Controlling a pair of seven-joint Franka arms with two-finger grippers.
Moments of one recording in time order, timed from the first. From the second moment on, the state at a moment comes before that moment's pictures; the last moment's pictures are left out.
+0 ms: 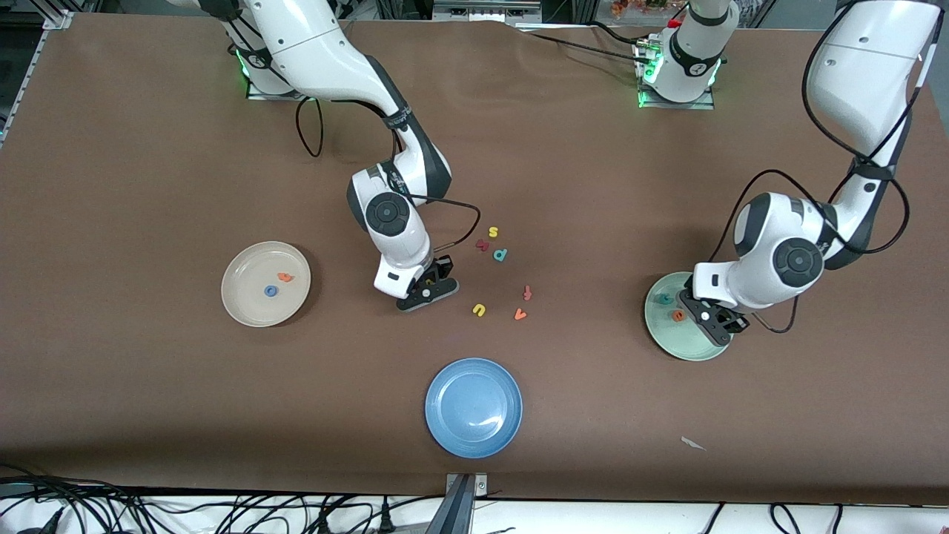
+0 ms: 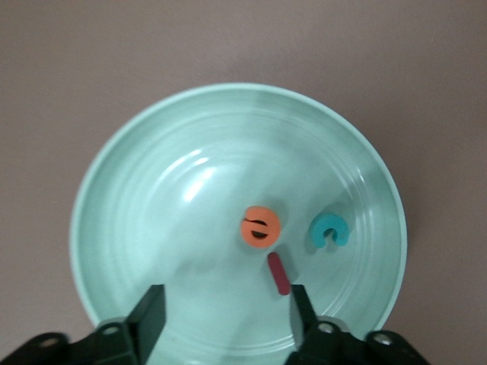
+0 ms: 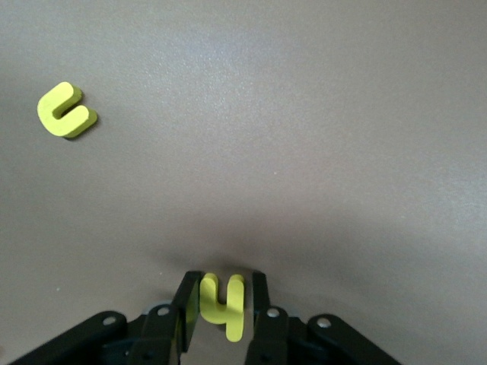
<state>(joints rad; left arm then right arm) 0.21 0.57 -0.30 -1.84 0.28 2.35 0.68 0.80 0.80 -0.21 -1.59 0.26 2.45 0.07</state>
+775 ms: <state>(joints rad) 0.17 0.53 -0.32 -1.61 0.22 2.03 0.44 0.79 0.80 -0.21 -1.58 0.26 2.43 0.07</state>
